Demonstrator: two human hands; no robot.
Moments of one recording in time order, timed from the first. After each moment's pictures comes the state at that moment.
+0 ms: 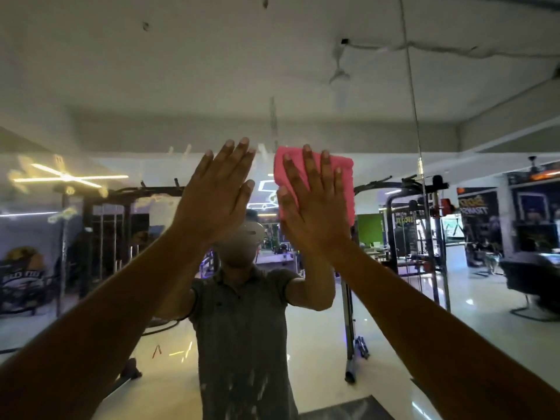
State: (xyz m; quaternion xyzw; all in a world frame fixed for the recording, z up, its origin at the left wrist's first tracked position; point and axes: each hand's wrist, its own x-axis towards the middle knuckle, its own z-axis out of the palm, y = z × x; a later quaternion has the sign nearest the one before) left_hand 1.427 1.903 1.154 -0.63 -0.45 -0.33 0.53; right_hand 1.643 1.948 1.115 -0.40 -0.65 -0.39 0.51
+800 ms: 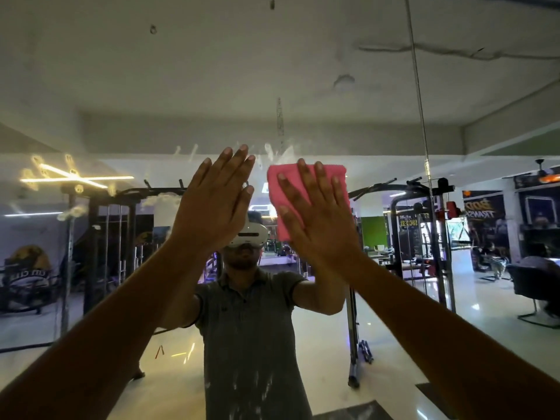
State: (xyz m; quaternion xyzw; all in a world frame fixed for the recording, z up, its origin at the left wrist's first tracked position) left_hand 1.419 1.895 1.137 -0.65 -0.43 -0.39 0.50; right_hand 1.650 1.954 1.096 -0.36 -0.69 -0.43 0.46
